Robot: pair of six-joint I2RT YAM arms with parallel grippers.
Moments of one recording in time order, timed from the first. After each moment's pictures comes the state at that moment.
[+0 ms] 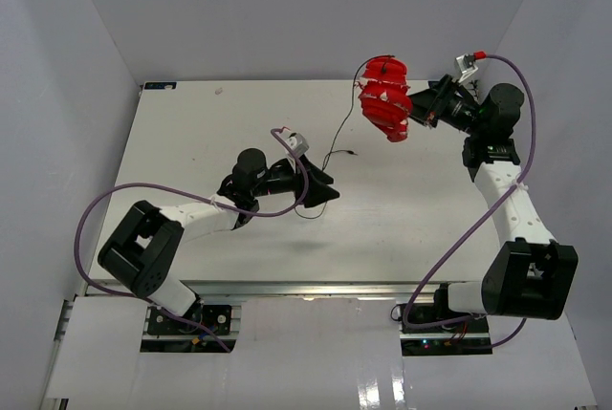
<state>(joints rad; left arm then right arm) -0.63 1.54 0.73 0.80 0.76 -0.37 -0.03 1.33 1.09 0.36 -1.02 1.10</state>
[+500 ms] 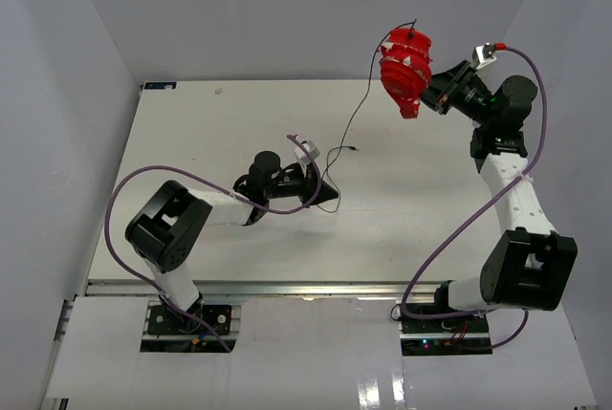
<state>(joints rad) -0.64 1.73 0.77 0.80 0.73 -0.33 -0.09 1.38 1.16 0.44 -0.96 1.29</state>
